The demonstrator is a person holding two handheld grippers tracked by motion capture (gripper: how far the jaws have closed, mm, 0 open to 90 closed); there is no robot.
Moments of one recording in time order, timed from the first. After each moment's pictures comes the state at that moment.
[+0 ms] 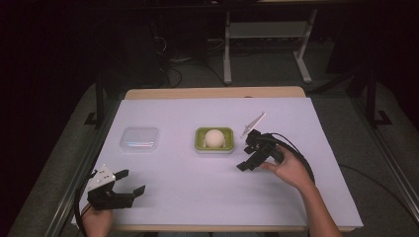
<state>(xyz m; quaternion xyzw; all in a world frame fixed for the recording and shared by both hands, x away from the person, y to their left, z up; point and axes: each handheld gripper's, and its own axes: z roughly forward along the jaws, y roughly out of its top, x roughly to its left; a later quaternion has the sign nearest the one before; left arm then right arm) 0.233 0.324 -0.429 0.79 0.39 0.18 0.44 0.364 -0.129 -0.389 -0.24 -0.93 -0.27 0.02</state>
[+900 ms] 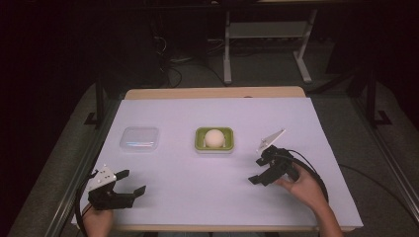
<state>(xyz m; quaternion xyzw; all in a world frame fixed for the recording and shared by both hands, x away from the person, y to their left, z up) 0.233 0.323 -0.429 0.79 0.39 0.18 0.44 0.322 -0.166 -0.405 -0.26 -0.92 -0.29 0.00</state>
